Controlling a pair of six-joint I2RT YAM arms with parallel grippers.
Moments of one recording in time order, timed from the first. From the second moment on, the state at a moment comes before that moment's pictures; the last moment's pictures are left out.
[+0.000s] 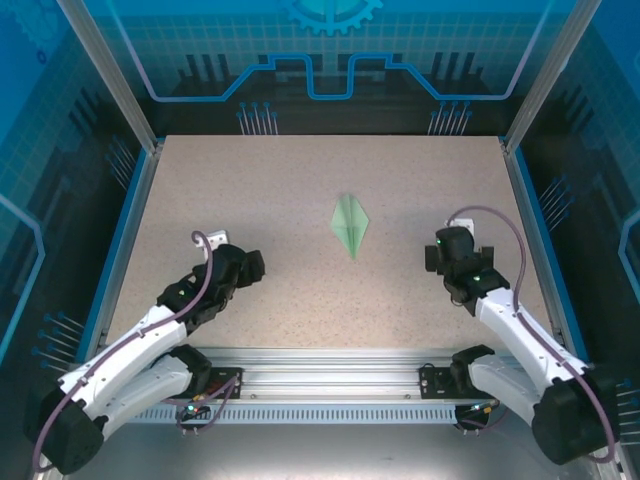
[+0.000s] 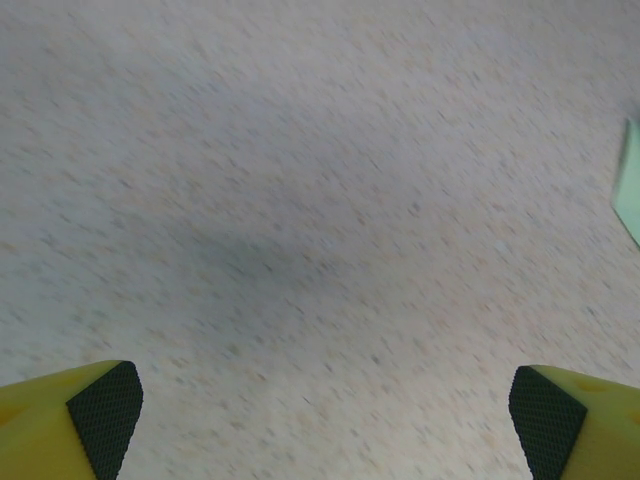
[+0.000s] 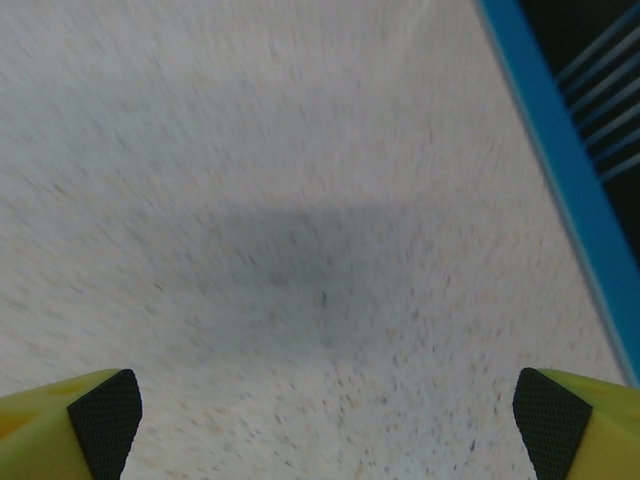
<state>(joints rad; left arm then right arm) -0.52 0.83 0.56 -0.52 -0.47 -0.68 0.25 0.95 0.54 -0.44 0.51 0.17</state>
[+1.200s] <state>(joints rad) -0.13 1.30 0.37 0.45 -0.31 -0.14 0.08 1.51 0.41 0.64 0.01 -0.08</state>
